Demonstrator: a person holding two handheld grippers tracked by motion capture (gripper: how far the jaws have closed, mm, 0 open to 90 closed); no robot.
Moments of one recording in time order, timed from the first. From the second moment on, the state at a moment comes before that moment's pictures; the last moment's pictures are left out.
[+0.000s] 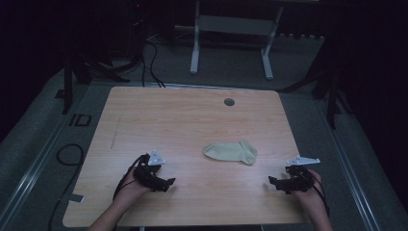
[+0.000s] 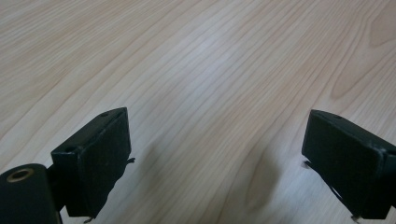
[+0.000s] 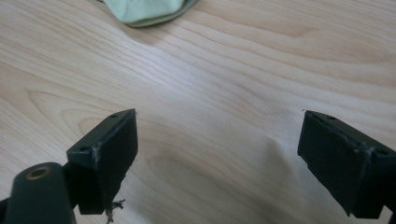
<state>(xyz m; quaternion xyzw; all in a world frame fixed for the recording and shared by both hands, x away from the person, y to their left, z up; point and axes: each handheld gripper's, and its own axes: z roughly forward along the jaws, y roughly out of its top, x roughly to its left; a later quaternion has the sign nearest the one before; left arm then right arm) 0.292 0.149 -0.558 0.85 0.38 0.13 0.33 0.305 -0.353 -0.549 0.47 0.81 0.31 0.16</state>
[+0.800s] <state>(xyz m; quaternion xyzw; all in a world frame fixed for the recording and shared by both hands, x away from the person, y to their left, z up) 0.254 0.198 -0.567 0.82 0.43 0.17 0.35 0.279 -0.374 -0.565 0.50 0.77 0.33 0.22</state>
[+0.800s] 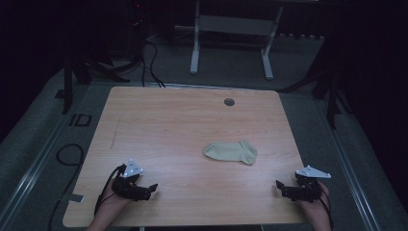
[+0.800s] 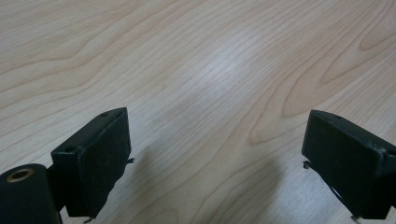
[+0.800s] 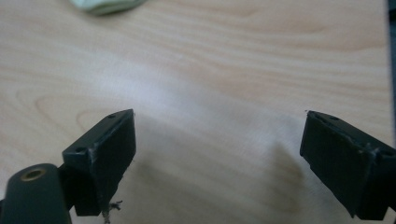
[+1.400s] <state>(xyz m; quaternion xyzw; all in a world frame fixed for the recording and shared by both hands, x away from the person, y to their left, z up) 0.248 0.208 -0.569 0.76 0.48 0.24 0.36 0.278 -0.375 -0.567 0.50 0.75 0.33 0.27</state>
